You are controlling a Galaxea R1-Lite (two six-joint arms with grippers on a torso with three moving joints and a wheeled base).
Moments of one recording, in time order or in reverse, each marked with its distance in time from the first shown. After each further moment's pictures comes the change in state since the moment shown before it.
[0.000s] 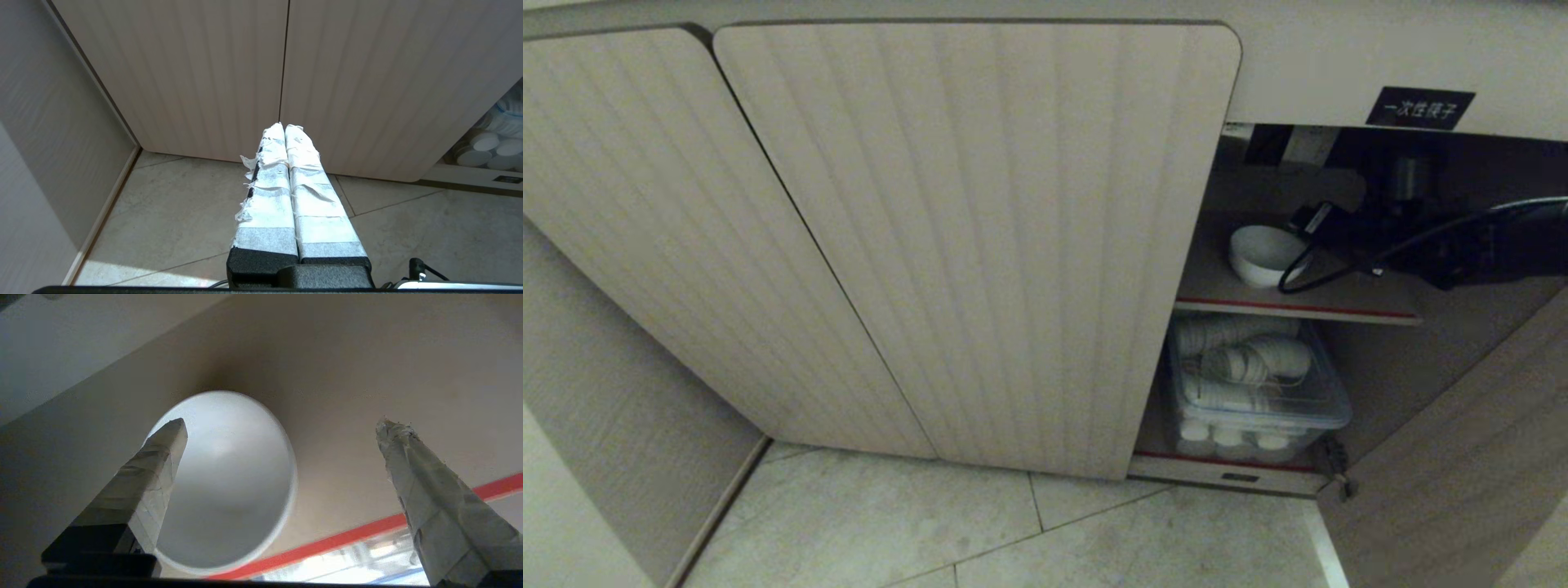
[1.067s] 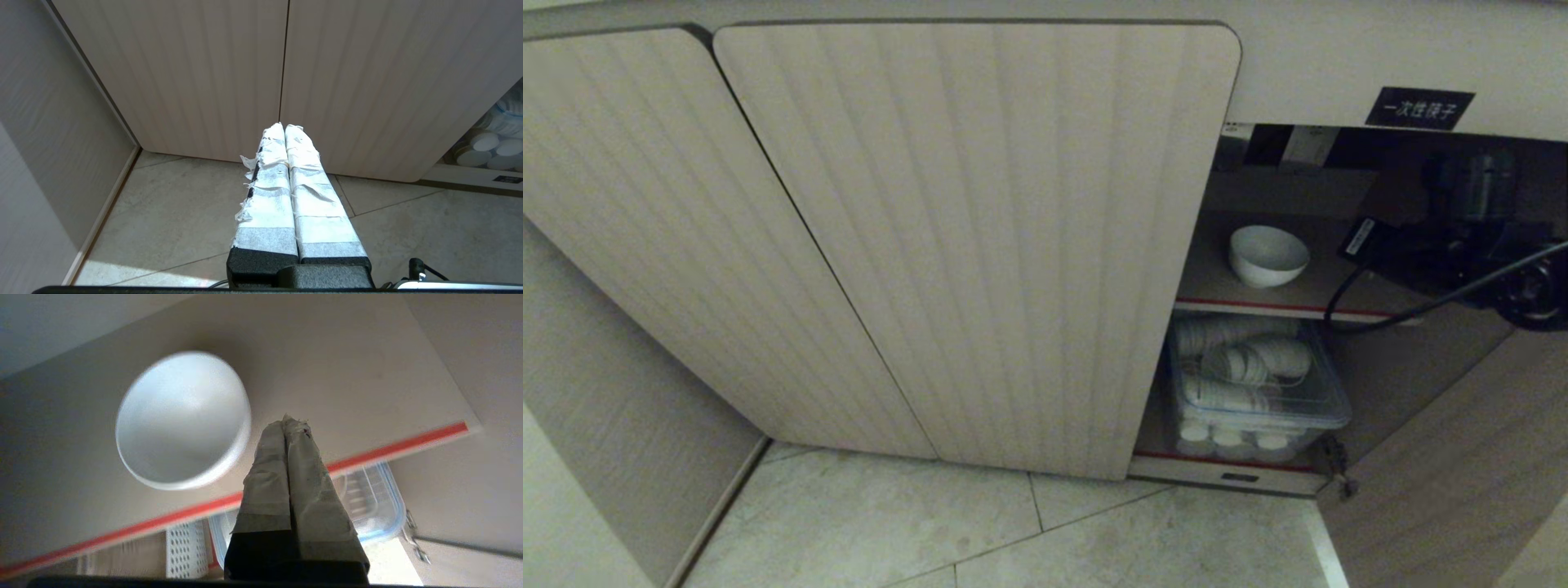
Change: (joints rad) left arm 0.000 0.000 0.000 0.000 0.000 0.000; right arm -0.014 -0.223 0.364 -0.165 0.003 -0.111
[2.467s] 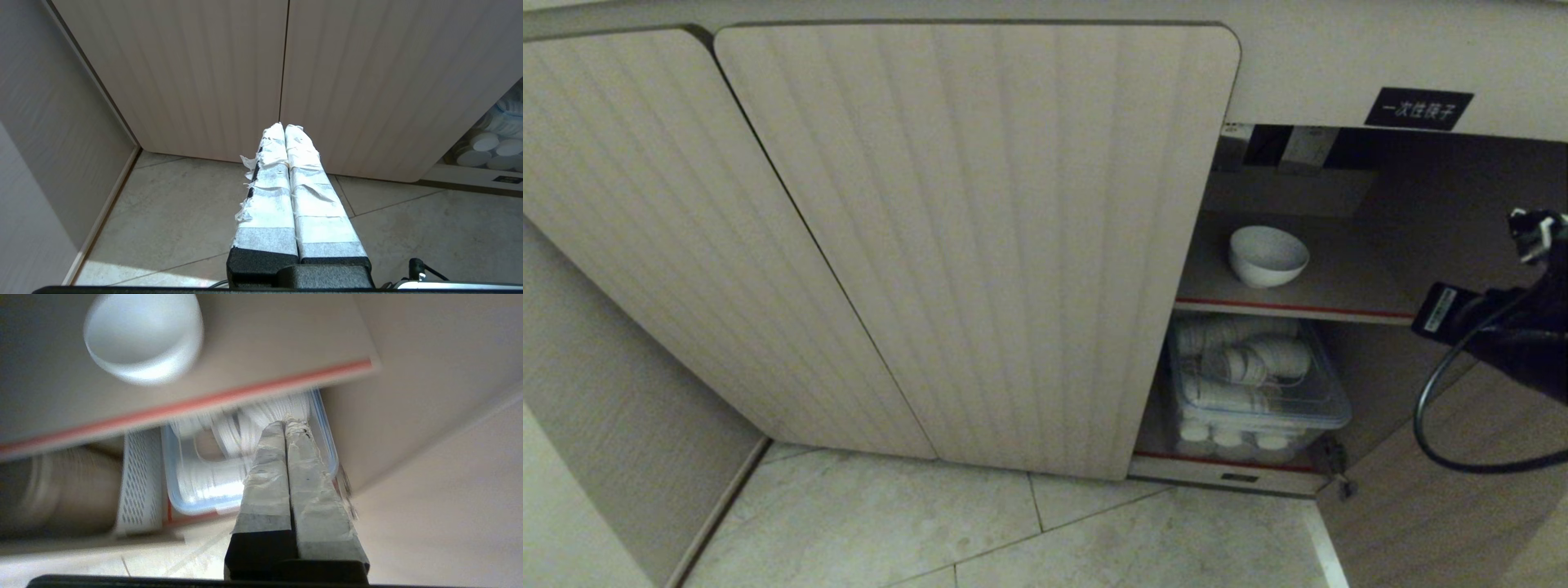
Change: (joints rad) left arm 0.000 0.000 0.000 0.000 0.000 0.000; right arm -0.023 -0.325 0.515 -0.199 0.008 -0.147
